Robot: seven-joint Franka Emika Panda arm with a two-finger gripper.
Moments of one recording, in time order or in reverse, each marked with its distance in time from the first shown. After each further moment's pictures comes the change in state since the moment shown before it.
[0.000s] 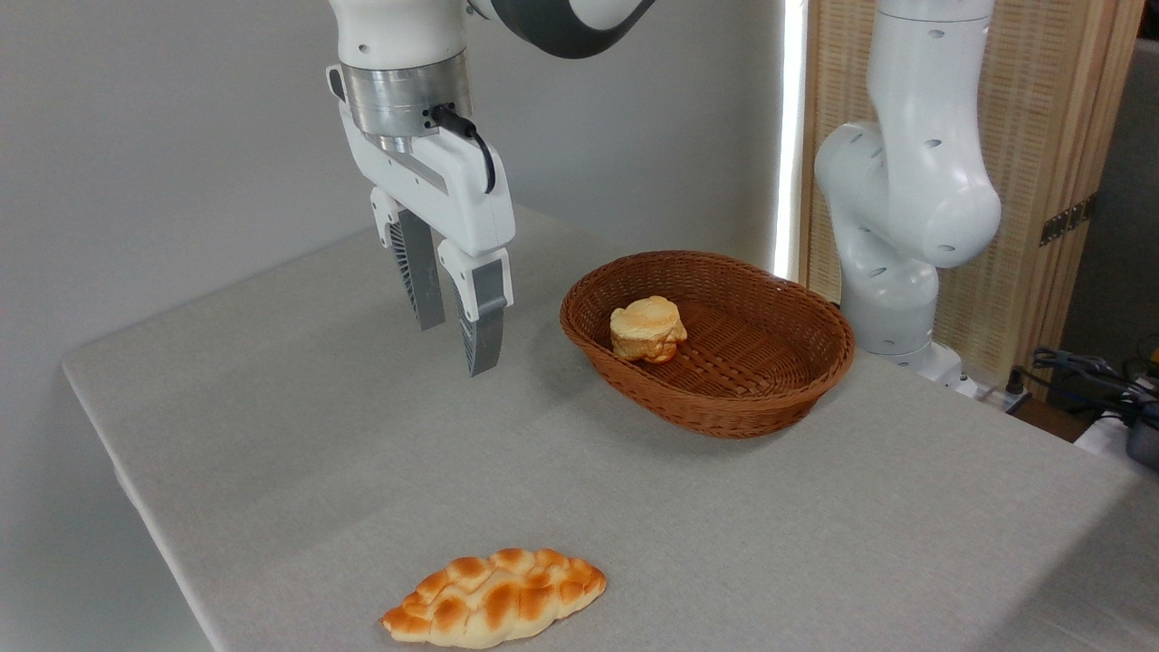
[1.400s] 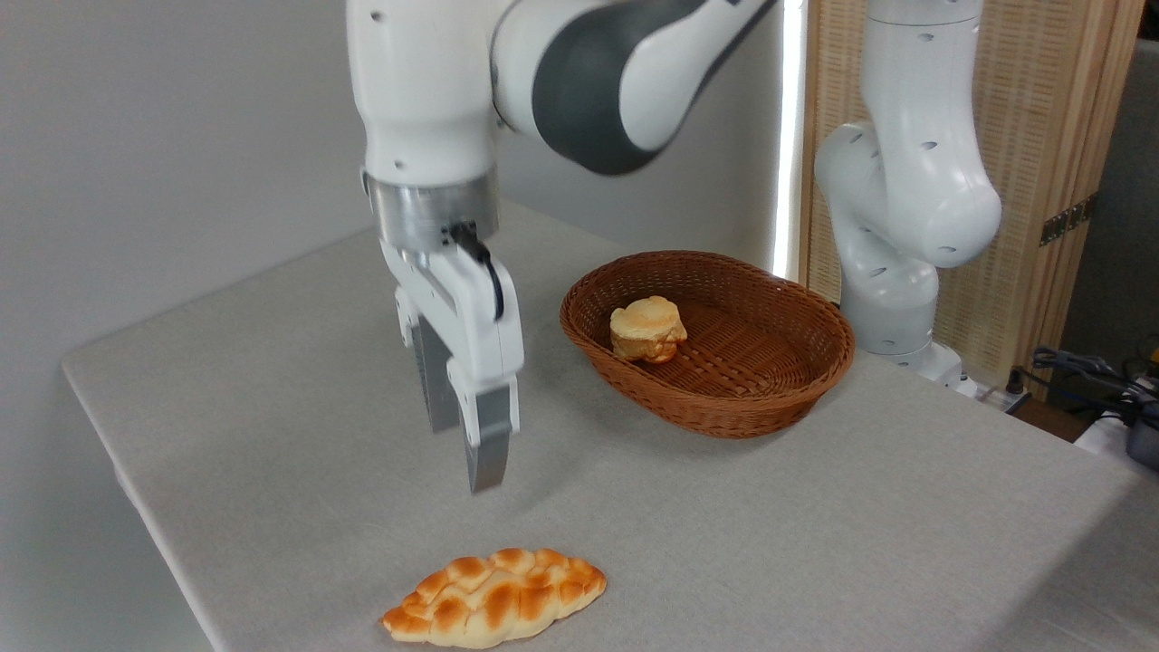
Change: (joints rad) arm 0.005 0.076 0.120 -0.101 0.000 0.249 0.276
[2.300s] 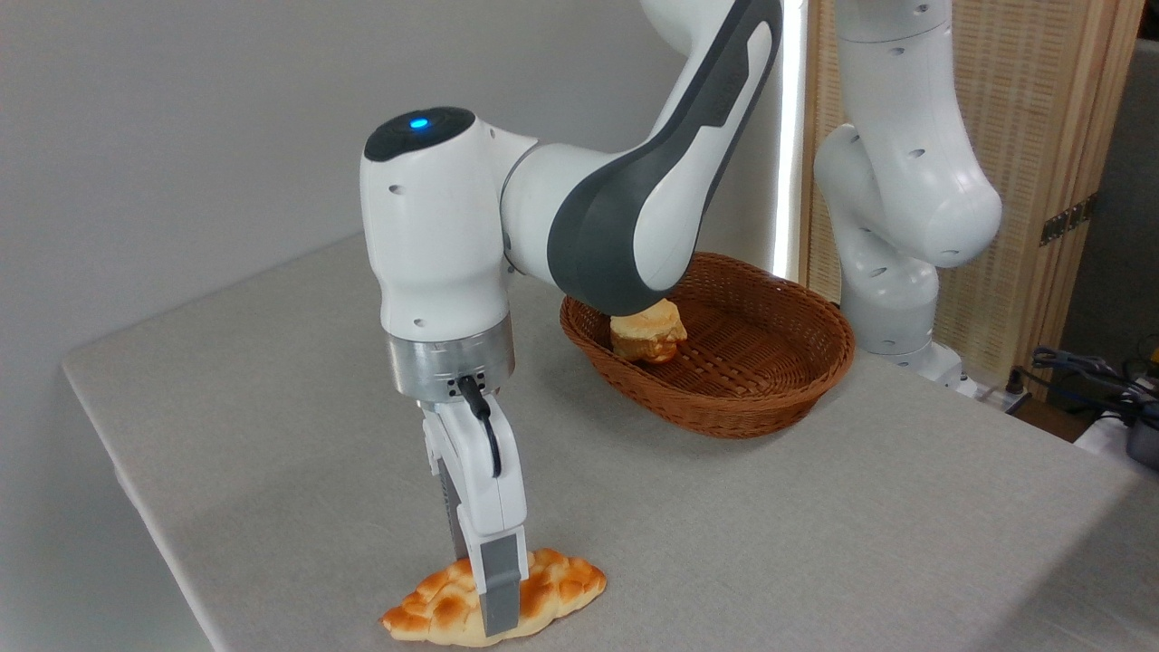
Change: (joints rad) arm 0.007 0.174 0.069 -0.019 0.000 0.185 0.178
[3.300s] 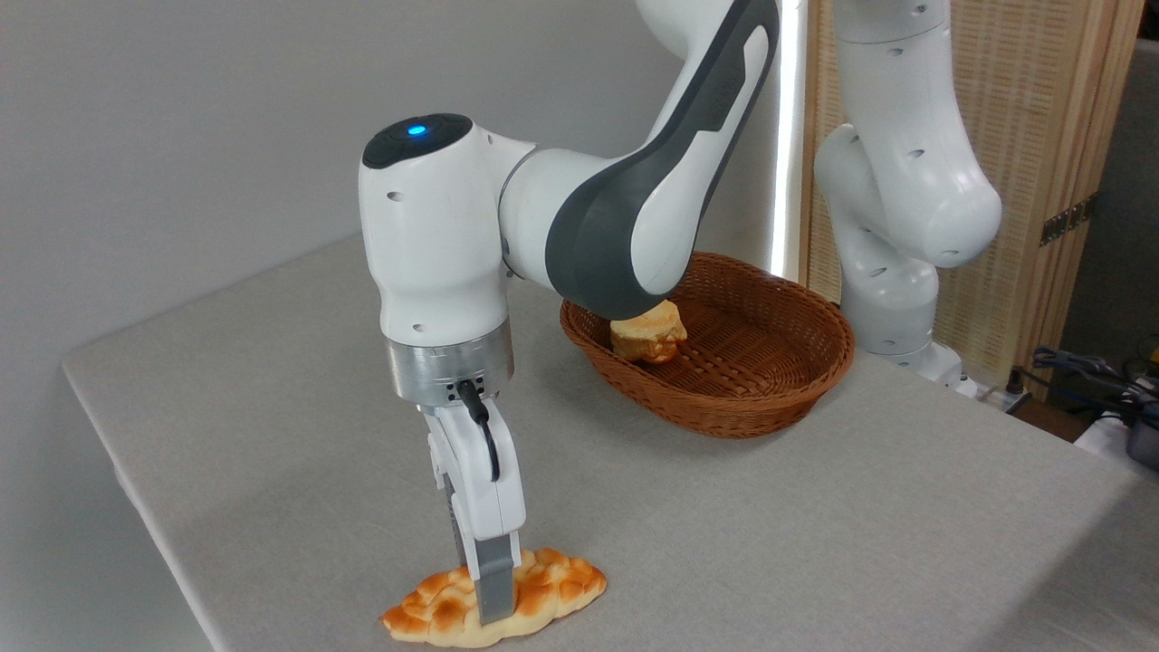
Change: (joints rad) arm -0.001 0.004 0.000 0.000 0.000 0.000 0.004
